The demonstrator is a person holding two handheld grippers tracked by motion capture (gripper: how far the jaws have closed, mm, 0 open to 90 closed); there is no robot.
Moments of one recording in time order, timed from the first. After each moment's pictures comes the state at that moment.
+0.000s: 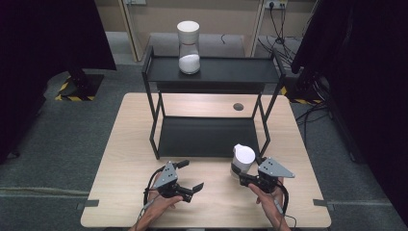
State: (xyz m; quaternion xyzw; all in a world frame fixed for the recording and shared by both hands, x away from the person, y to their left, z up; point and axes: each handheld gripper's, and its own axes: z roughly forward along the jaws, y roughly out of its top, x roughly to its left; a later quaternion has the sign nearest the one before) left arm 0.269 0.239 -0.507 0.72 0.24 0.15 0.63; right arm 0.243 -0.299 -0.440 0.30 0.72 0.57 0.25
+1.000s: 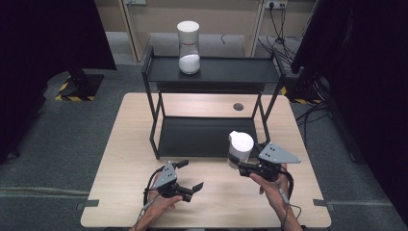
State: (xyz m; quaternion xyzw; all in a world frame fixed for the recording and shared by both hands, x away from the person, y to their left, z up) left arm 0.268 0.239 -0.507 0.72 0.25 0.15 0.63; right arm 0.259 -0.297 -0.369 0.25 0.74 0.58 0.23
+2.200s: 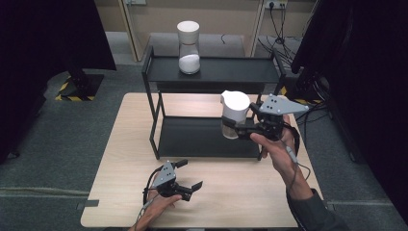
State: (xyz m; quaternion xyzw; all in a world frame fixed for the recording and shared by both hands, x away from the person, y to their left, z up) left arm 0.269 0.241 -0.510 0.71 0.25 0.15 0.64; right arm 0.316 -0.284 -0.246 0.20 0.75 0.60 0.20
